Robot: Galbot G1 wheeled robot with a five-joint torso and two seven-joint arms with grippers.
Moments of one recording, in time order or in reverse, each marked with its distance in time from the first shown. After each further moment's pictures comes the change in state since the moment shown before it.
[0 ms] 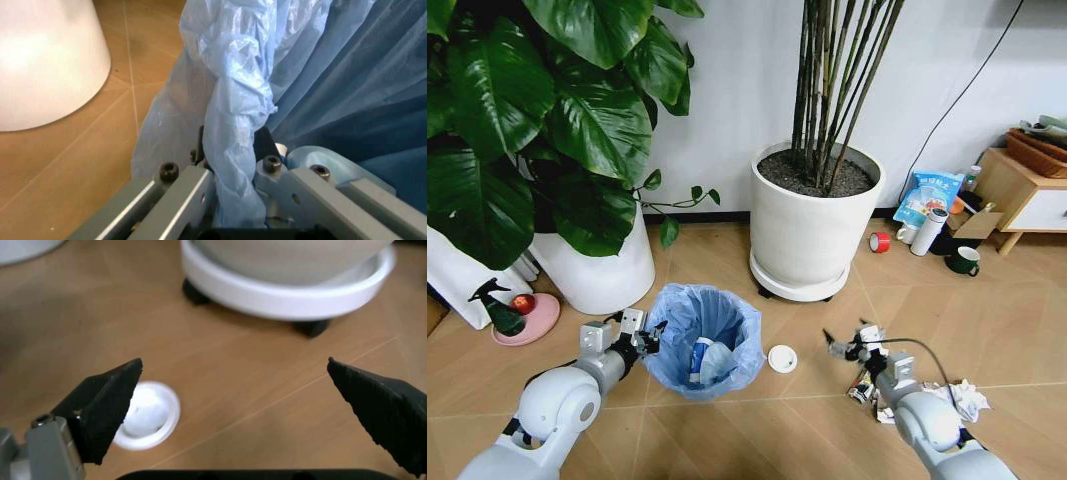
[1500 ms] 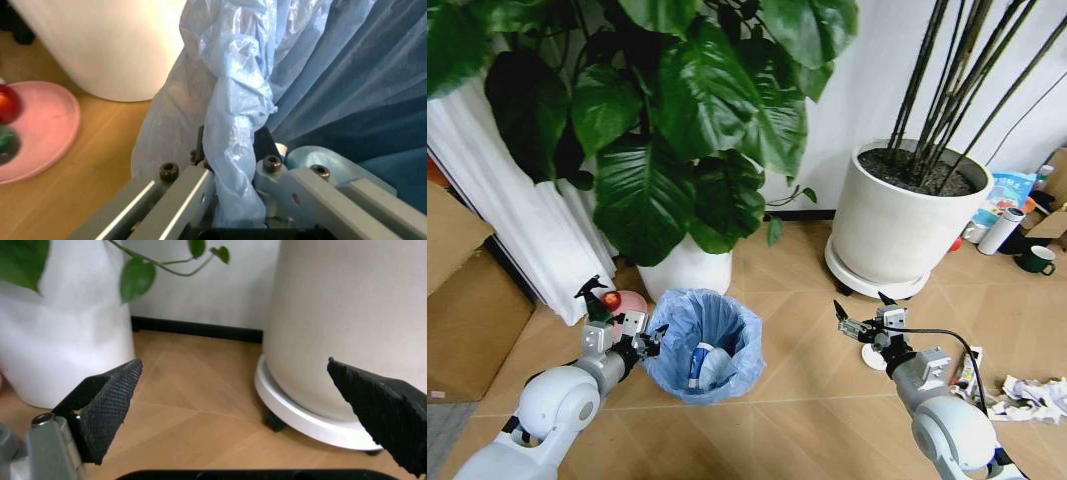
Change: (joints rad) left arm -0.010 0.037 0.026 0.011 -0.005 0.023 0.039; right arm -0.244 0.074 0.248 0.486 -0.052 -0.017 0.100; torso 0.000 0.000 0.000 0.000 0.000
